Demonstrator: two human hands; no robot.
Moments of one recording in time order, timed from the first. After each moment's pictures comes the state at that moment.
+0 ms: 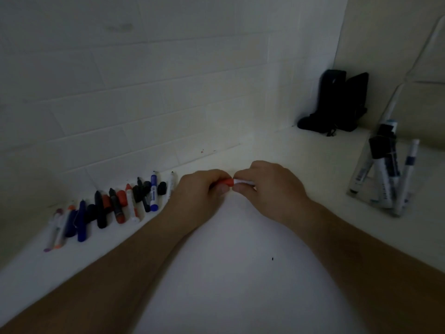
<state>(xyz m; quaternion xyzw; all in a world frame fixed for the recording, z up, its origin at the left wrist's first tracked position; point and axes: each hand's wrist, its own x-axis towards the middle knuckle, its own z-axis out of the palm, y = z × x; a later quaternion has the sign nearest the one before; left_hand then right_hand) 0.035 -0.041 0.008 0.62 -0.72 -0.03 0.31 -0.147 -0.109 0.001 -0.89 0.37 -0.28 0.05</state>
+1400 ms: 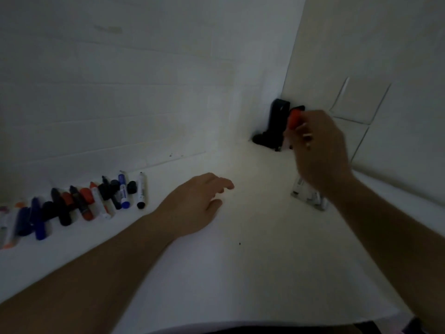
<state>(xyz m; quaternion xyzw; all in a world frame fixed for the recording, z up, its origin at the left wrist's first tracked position) 0.014 -0.031 -0.006 0.46 -0.83 0.01 0.31 -0.246 -0.069 0.101 -0.75 0.44 -0.48 -0.09</state>
